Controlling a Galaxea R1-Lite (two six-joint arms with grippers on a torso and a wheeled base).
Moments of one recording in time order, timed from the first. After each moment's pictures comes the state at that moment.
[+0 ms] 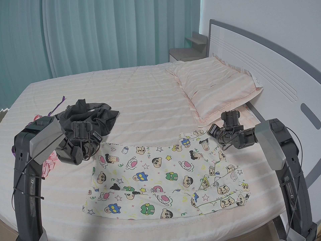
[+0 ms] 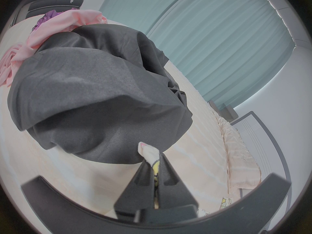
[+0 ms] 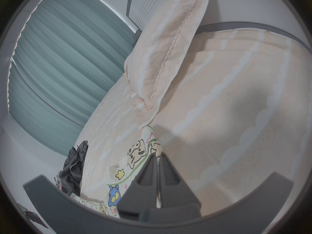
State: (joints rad) left arm -0.04 2.54 -1.31 -0.71 0.08 -0.92; right arm 0.20 2.77 -1.94 -0.28 0.06 0.75
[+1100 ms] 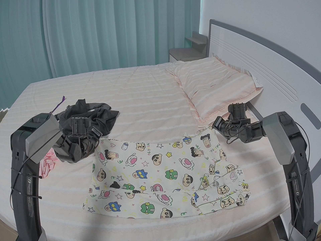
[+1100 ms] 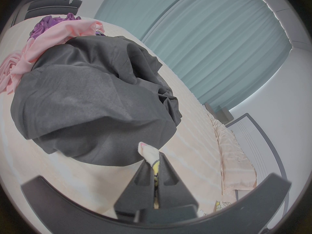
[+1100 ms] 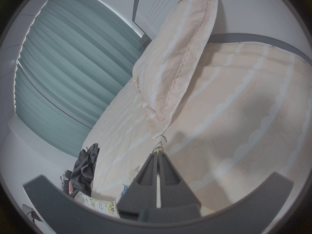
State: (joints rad) left arm -0.04 2.49 -1.29 -0.72 0.08 -0.92; right arm 0.17 2.68 -1.86 -0.32 0.12 0.74
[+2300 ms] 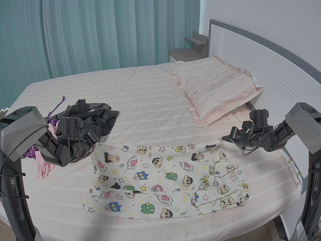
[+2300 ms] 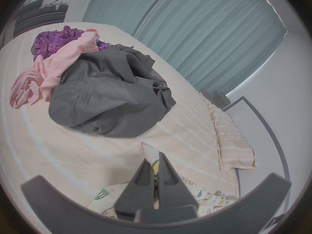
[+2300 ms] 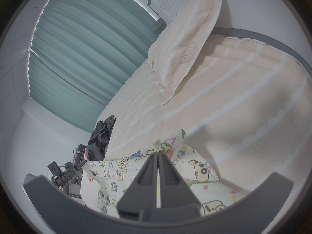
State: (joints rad) left arm -0.06 2.25 -0.99 -0.72 0.01 -0.82; right arm 0.09 2.35 -1.22 -0.54 0.42 0.57
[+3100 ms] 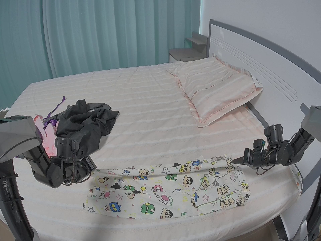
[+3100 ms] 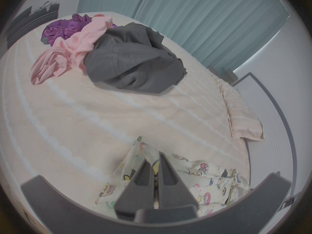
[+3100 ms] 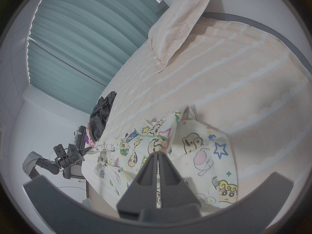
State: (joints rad) left arm -0.08 2.15 -0.63 -0.78 -0.05 -0.74; right arm 0.03 2.17 -0.81 -0.55 0.55 0.38
